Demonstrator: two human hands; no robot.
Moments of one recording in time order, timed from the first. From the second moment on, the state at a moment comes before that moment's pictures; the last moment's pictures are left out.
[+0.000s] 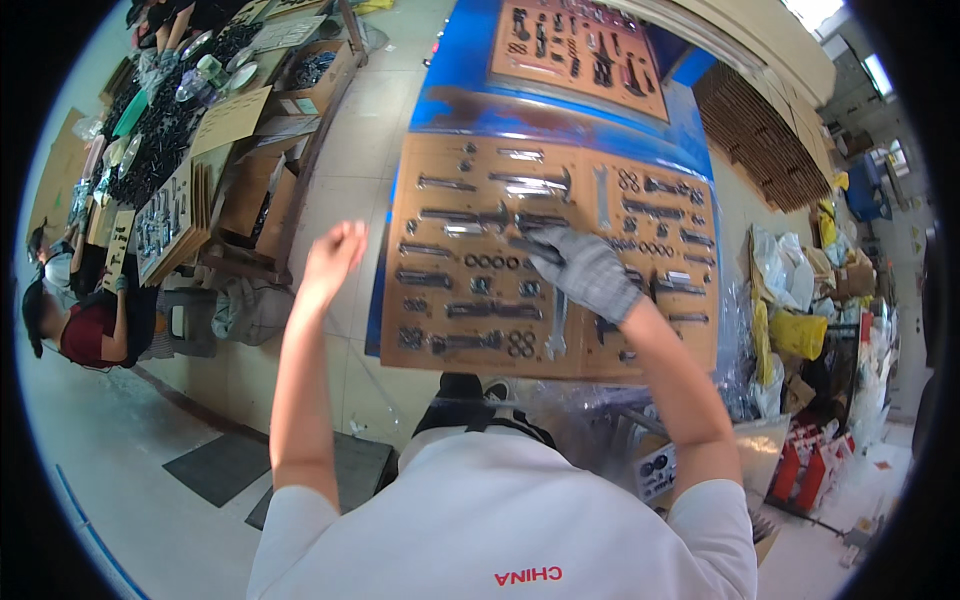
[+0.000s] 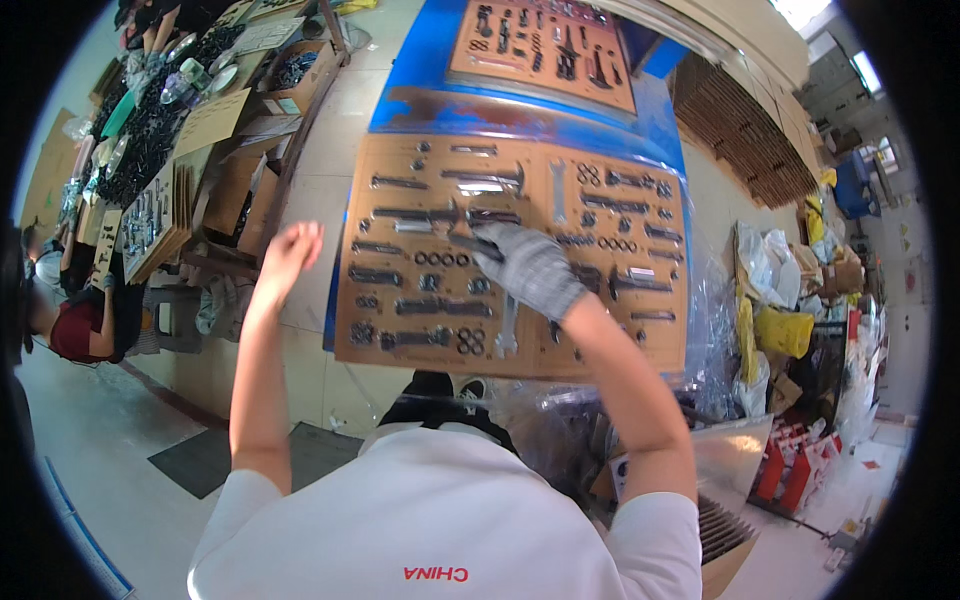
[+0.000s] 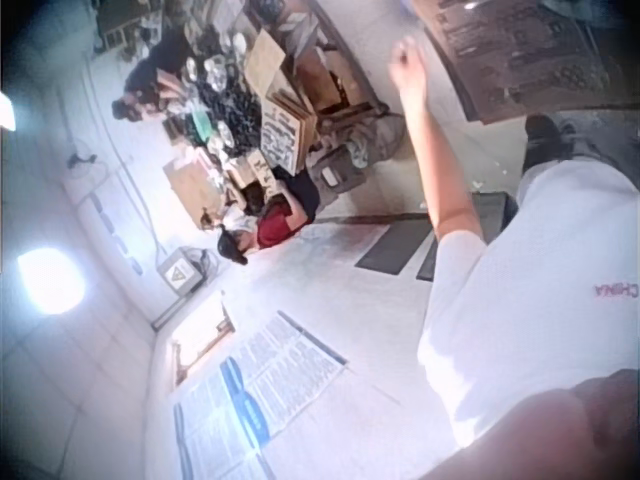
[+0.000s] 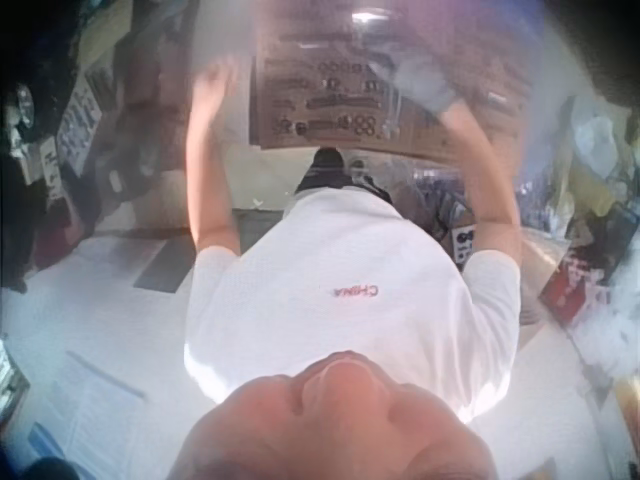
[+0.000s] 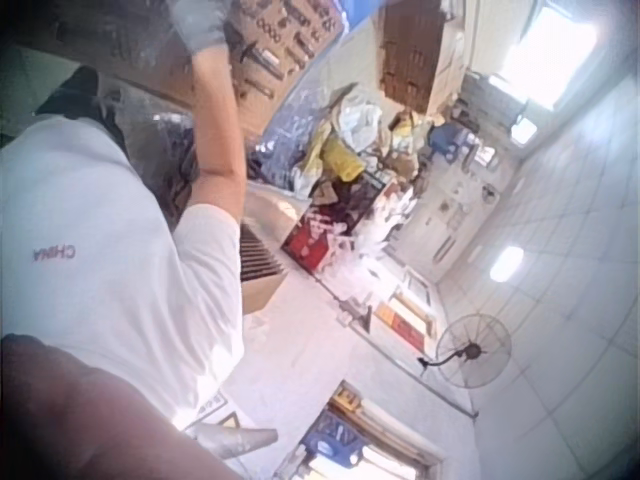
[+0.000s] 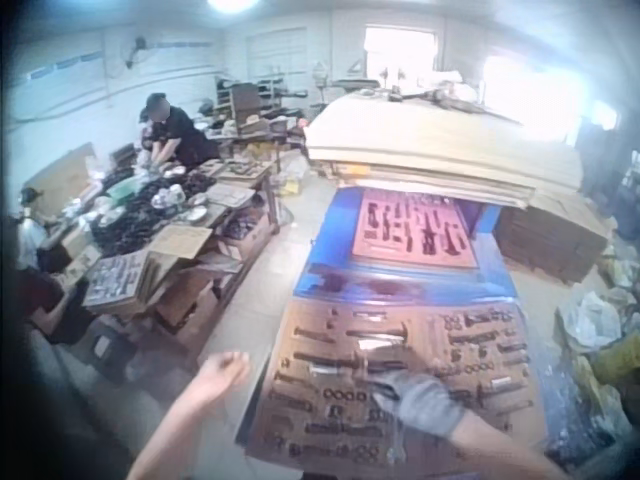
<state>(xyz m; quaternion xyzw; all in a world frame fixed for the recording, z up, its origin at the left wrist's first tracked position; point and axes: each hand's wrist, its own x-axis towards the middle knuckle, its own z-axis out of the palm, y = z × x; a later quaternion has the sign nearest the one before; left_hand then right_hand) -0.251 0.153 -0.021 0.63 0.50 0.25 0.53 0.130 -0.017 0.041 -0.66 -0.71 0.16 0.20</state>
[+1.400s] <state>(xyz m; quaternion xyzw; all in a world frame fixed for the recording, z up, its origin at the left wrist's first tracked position) -0.095 0.313 -0.010 0.48 0.53 0.52 0.47 0.404 -0.008 0.065 -0.88 -0.48 0.00 -0.04</state>
